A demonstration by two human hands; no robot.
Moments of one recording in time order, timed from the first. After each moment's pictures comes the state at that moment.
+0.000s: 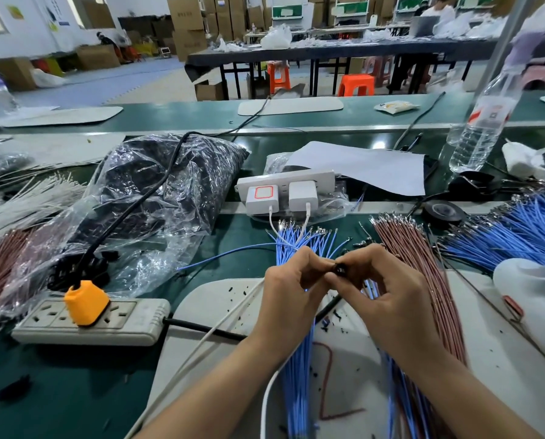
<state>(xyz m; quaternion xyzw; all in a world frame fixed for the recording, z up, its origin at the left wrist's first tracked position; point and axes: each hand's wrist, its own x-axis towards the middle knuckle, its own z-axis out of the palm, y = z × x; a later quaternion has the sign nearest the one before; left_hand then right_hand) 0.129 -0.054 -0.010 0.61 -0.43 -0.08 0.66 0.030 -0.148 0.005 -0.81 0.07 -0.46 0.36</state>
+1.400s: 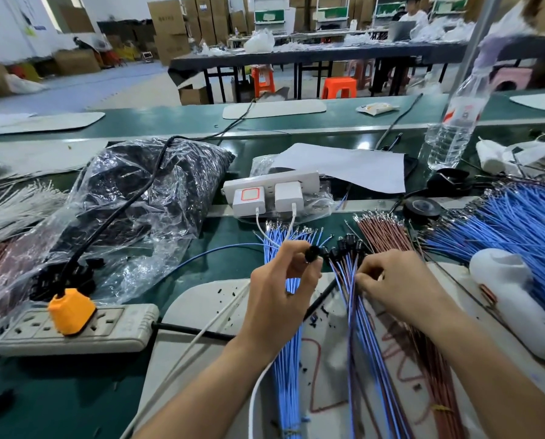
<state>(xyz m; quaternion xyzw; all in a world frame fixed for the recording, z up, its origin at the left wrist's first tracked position) 0.131 -0.053 -0.012 0.64 -0.47 0.03 0.60 0.019 -0.191 0.020 -0.91 0.34 -0.12 0.19</state>
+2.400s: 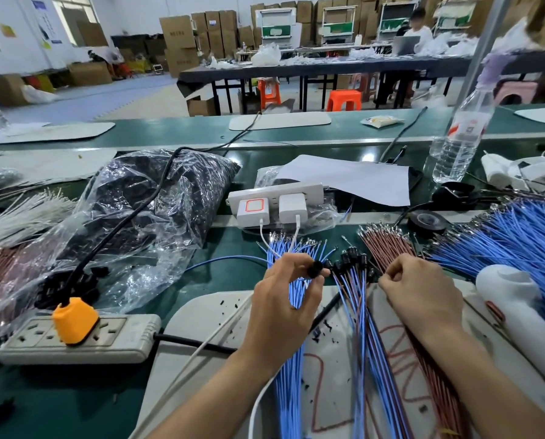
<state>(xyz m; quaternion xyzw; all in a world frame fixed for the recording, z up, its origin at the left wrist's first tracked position) 0.128 -0.052 -0.006 0.66 -0.48 0.09 0.57 0.021 -0.207 0.002 -0.85 0.47 -0.21 0.12</state>
